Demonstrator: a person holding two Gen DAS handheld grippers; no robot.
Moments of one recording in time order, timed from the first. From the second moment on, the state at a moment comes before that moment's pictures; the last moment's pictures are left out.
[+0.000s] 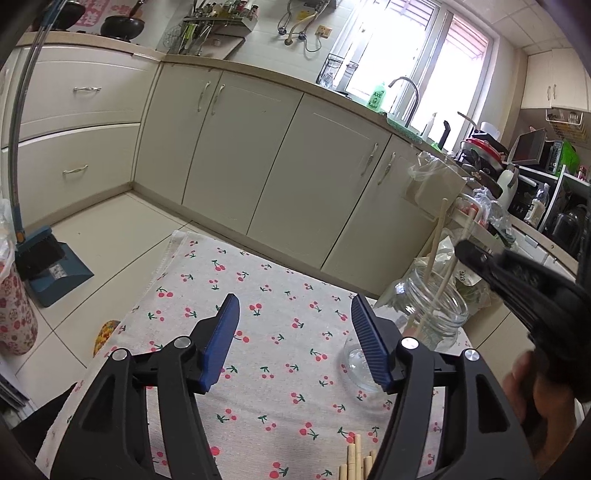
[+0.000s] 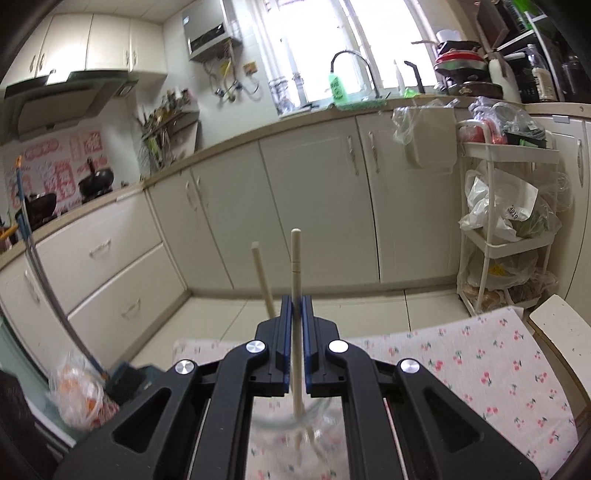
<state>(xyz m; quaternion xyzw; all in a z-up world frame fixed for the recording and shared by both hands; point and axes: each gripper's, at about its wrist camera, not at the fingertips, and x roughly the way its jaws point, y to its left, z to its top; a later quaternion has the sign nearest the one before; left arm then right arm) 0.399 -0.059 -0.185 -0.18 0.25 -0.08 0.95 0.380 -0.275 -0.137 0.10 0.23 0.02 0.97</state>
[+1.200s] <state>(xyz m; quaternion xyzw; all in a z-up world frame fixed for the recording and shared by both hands) 0.330 -0.086 -0.220 -0.03 0.45 -0.11 0.88 0.266 -0.241 -0.225 0.02 0.50 0.03 0.86</state>
